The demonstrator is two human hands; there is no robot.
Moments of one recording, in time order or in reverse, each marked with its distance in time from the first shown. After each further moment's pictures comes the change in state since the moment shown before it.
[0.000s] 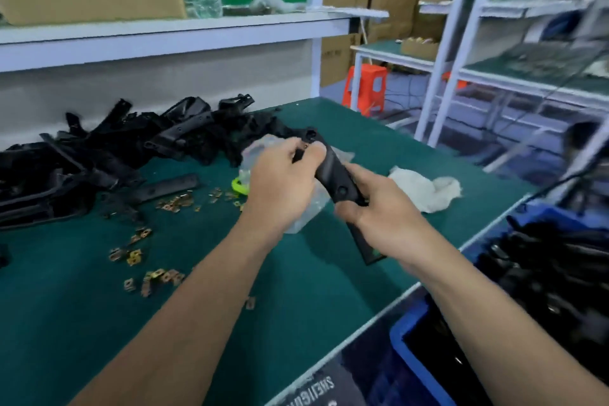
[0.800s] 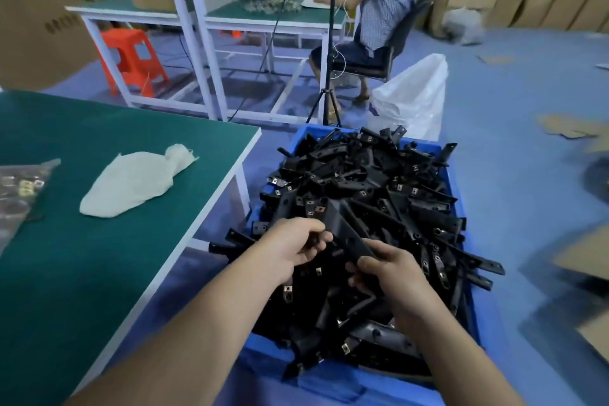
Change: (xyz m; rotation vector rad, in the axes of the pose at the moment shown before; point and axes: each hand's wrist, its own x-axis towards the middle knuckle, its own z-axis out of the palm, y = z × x) left_hand -0.167 0.023 0.346 -0.182 -1.064 -0.805; right_hand -0.280 0.208 -0.159 0.654 0.900 0.736
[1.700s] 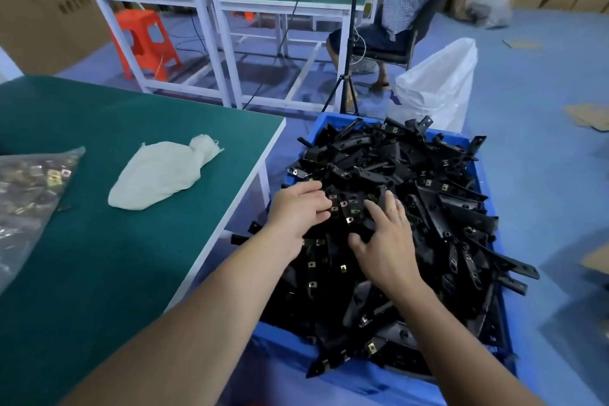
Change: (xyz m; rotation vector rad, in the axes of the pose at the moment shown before) left_hand 0.028 0.019 -0.034 -0.088 0.098 0.239; right_hand 0.071 0.019 0.039 -1.144 0.267 -0.449
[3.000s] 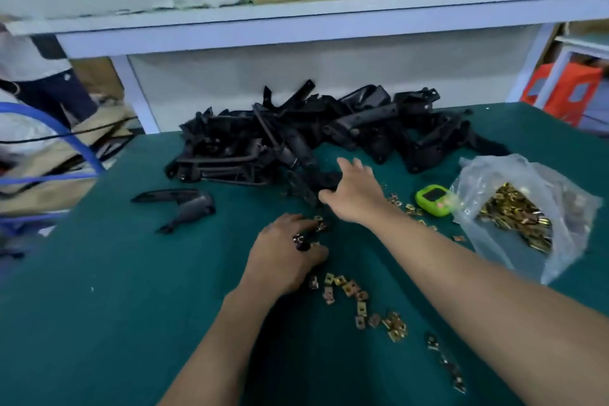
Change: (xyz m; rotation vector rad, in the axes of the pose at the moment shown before) left_hand -0.345 -0.089 -0.496 0.722 1.142 0.080; right_hand -0.240 -0.621 0.183 0.027 -0.723 -1.100
